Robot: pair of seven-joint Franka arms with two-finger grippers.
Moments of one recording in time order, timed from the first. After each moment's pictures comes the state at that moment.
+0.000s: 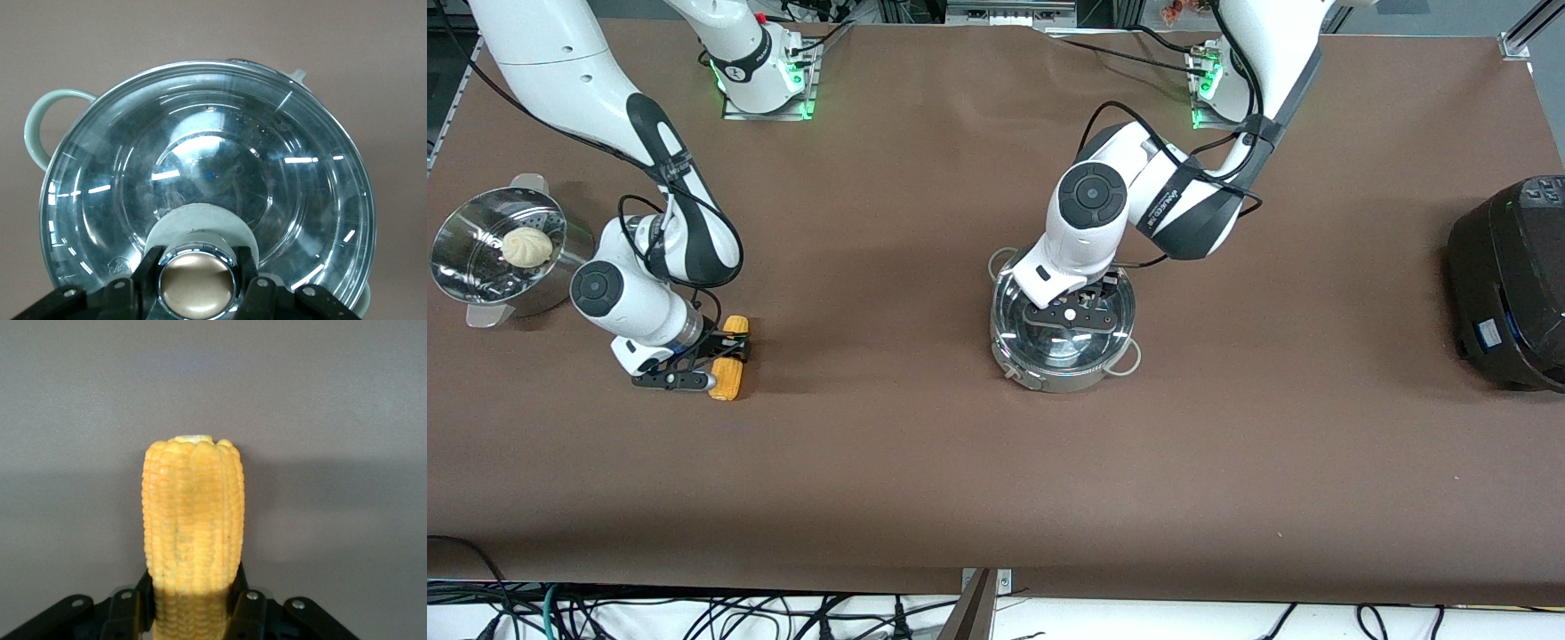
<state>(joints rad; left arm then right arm) -0.39 0.55 -0.30 -1.52 0.12 1.98 -0.60 0.06 0.56 0.00 -1.96 0.04 2.54 0.06</state>
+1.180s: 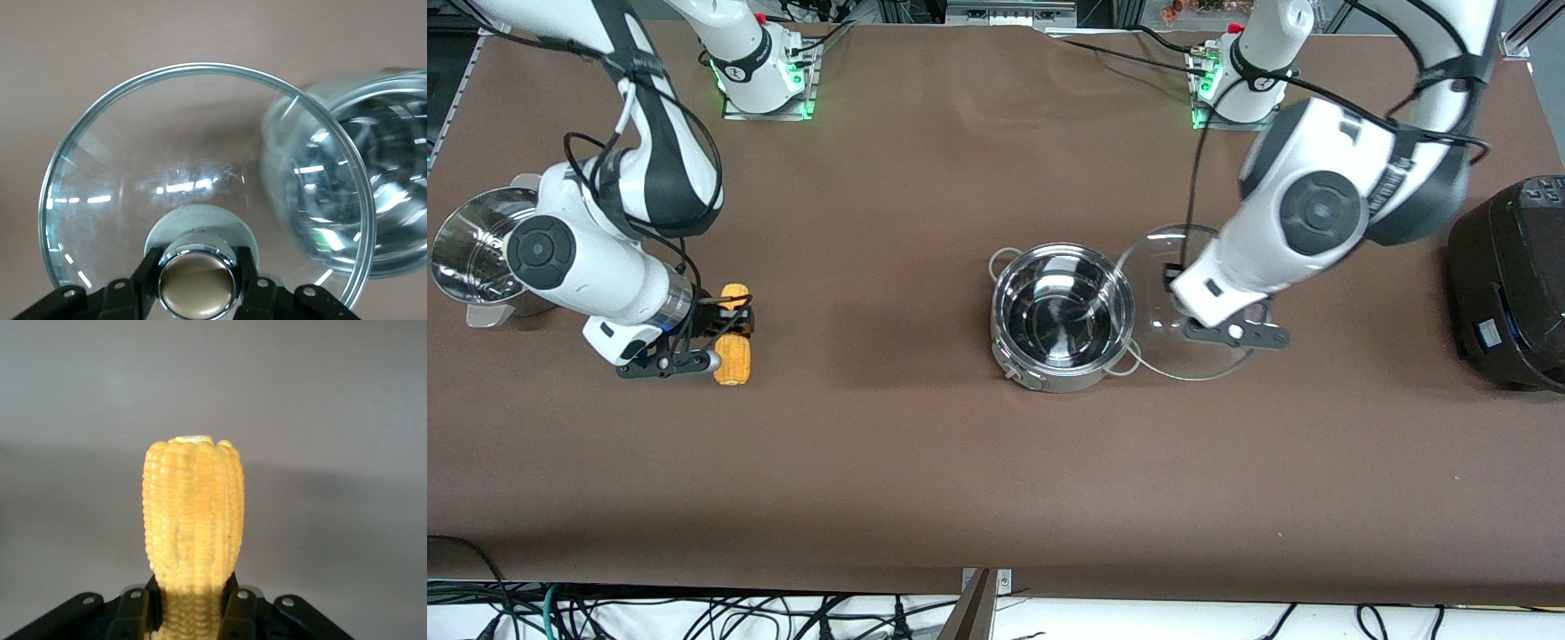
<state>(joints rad) -0.10 0.36 -0.24 -1.55 0.05 1.70 -0.20 0.07 0.35 0.15 -1.71 0.04 2.00 0.10</state>
